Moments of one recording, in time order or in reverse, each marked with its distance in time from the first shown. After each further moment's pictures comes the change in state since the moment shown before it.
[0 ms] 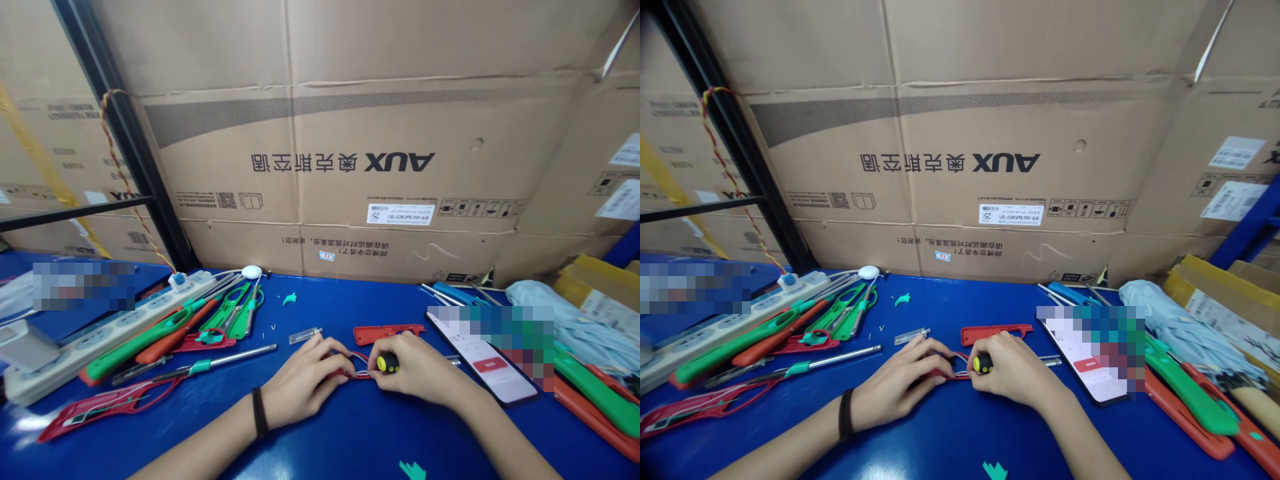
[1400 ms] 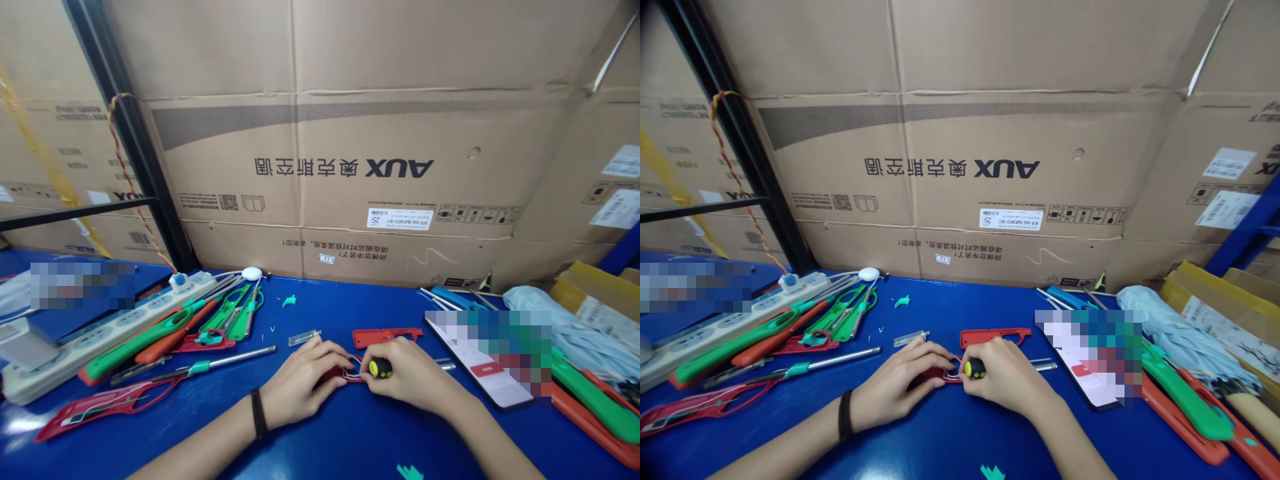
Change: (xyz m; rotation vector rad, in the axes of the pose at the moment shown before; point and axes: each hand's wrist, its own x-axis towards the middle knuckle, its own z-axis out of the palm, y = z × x) left_hand 0.001 -0.003 0.002 -0.031 0.011 -0.031; right_hand 0.000 -0.007 0.007 -0.046 0.053 -0.018
